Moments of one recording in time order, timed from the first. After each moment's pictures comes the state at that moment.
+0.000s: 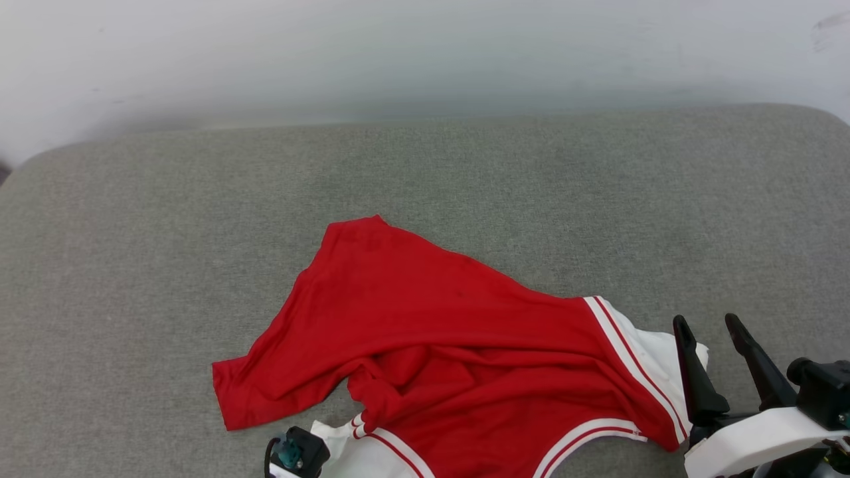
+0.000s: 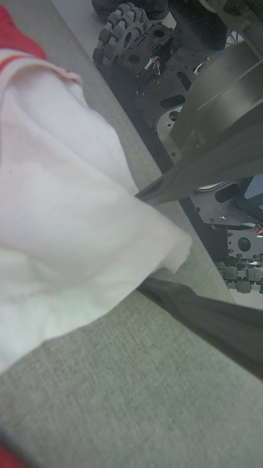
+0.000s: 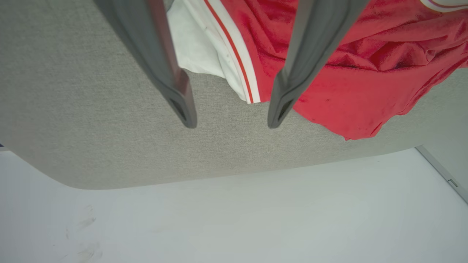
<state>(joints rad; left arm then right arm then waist) -0.16 0.67 -0.92 -0.04 -0.80 0.23 0.52 0.10 -0.05 -0.05 -0.16 0.22 0.13 0.08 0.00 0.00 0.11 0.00</state>
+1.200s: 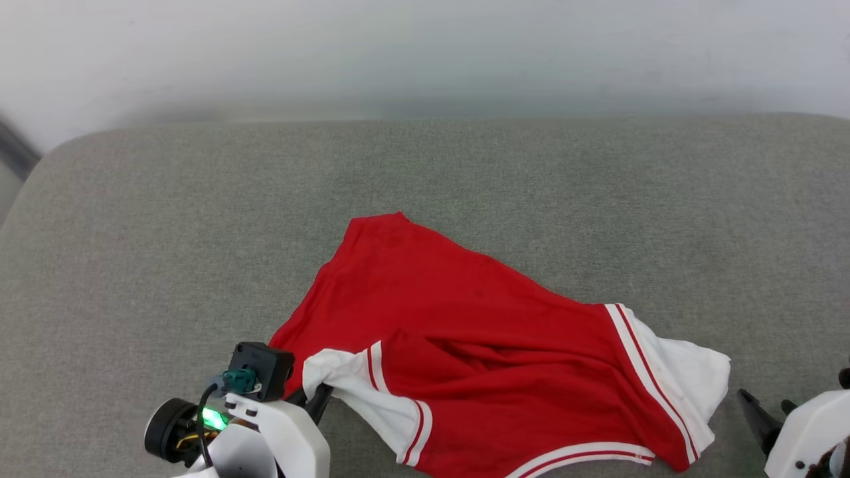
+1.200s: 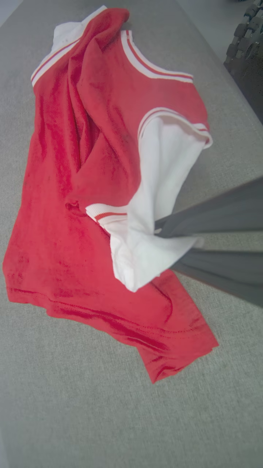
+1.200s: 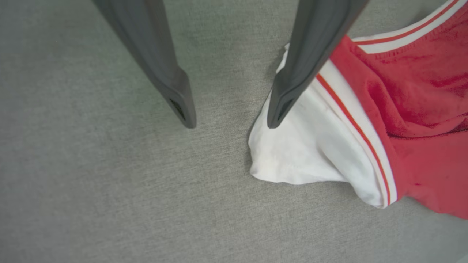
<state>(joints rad) -0.21 0.67 -0.75 -0.19 -0.76 0.34 0.27 0.02 -0.14 -0.29 0.07 0.36 0.13 0.61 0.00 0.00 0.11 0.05</state>
